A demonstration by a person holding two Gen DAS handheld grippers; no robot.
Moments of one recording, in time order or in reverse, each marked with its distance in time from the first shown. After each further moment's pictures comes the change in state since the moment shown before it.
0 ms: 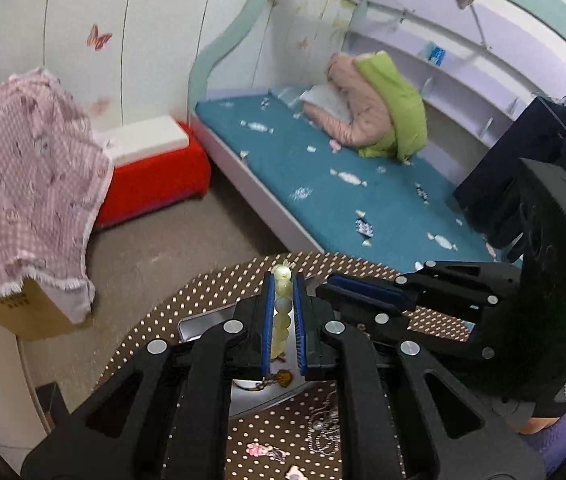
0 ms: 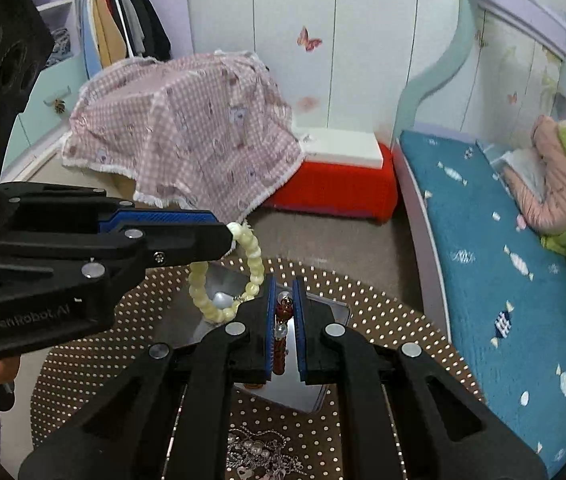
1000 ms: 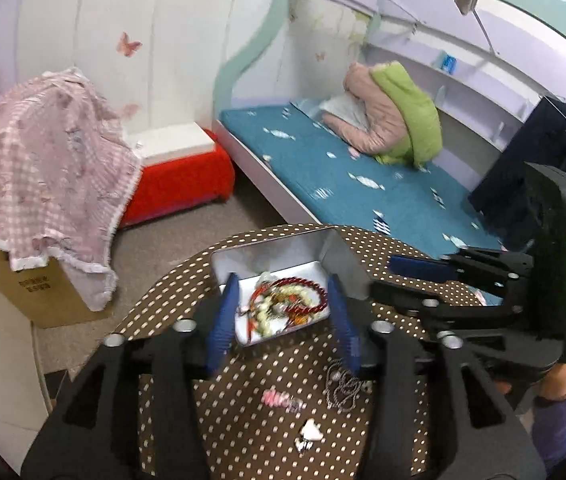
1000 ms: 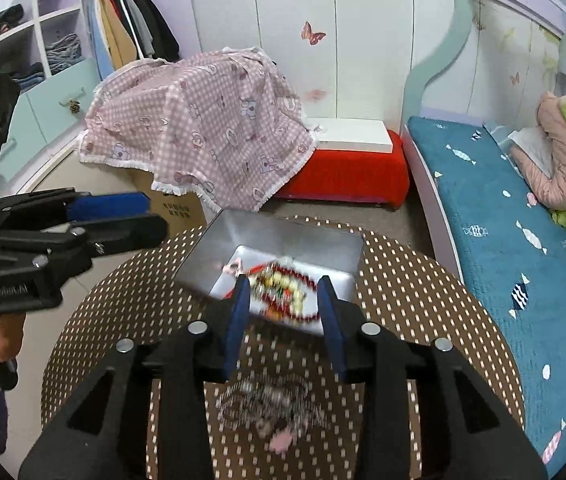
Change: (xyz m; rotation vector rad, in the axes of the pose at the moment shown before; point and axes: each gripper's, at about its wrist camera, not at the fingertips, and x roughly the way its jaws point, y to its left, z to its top) left arm -0.054 -0.008 -0.083 -0.012 -0.106 0.110; right arm -0.035 0.001 -0.052 0.038 -0.010 0.060
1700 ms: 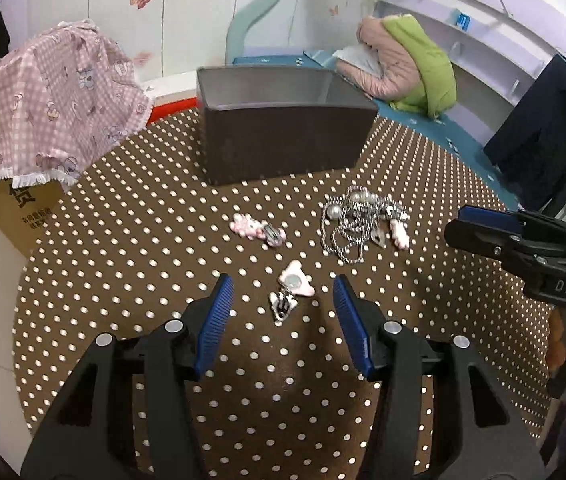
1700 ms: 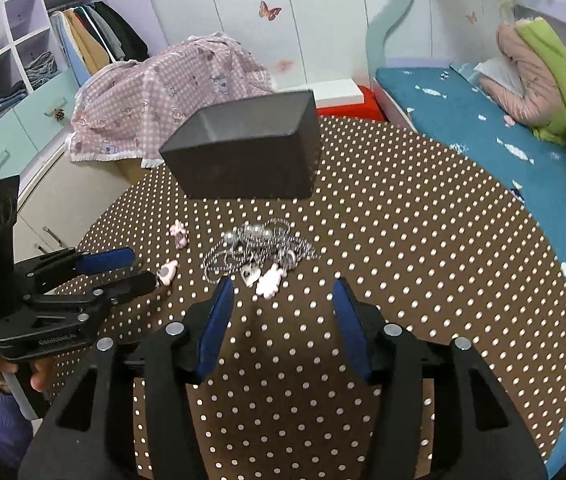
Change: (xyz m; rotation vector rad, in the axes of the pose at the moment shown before) left arm 0.028 -0.028 -0.142 -0.017 0.163 0.037; right arm -0.017 -0.012 -0.115 0.187 0.052 -0.001
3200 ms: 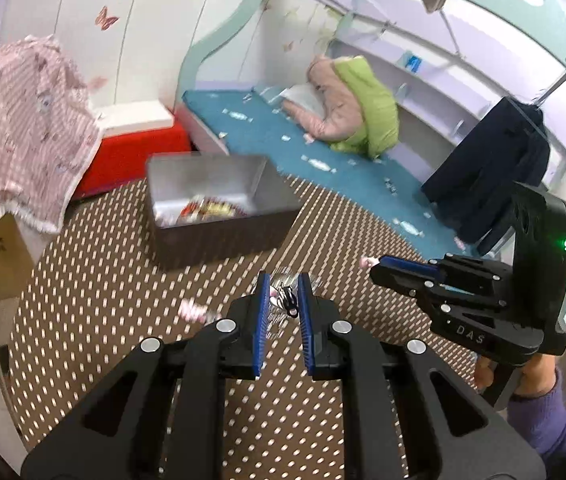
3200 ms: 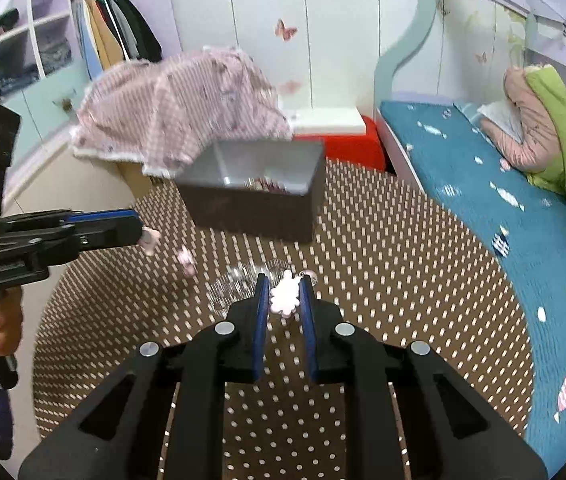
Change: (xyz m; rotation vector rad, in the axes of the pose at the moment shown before) left arm -0.058 0.000 0.066 -0.016 -0.129 -0.256; right arm -0.031 0.012 0.026 -0.111 -0.083 -0.041
